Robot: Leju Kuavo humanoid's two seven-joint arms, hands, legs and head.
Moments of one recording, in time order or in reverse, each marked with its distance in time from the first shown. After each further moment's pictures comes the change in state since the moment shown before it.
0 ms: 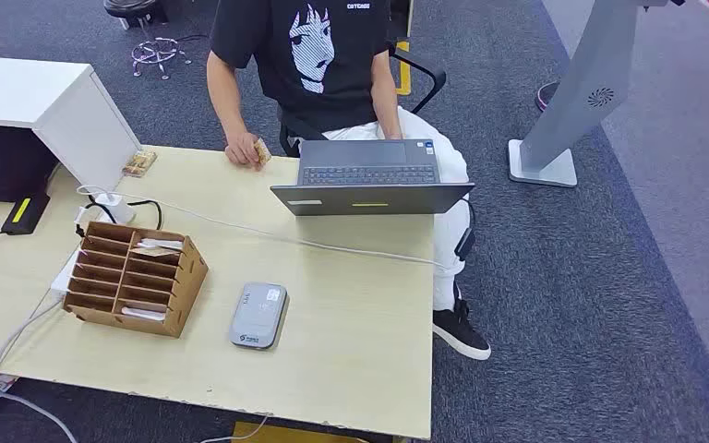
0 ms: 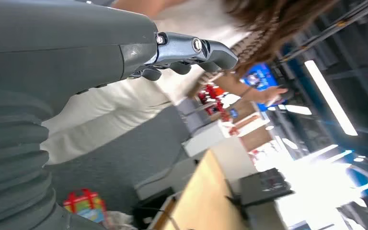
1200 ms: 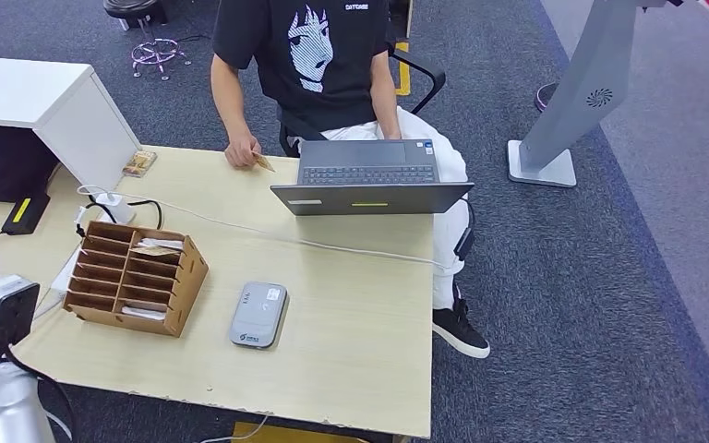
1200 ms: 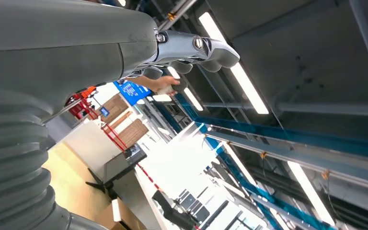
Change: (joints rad) left arm -0.462 0.304 -0.299 0.166 -0.654 -0.001 0.130; right arm -0.015 -0.004 0.000 0.000 0.035 0.065 -0.032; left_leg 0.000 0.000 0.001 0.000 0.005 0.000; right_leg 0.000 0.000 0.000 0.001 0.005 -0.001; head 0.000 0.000
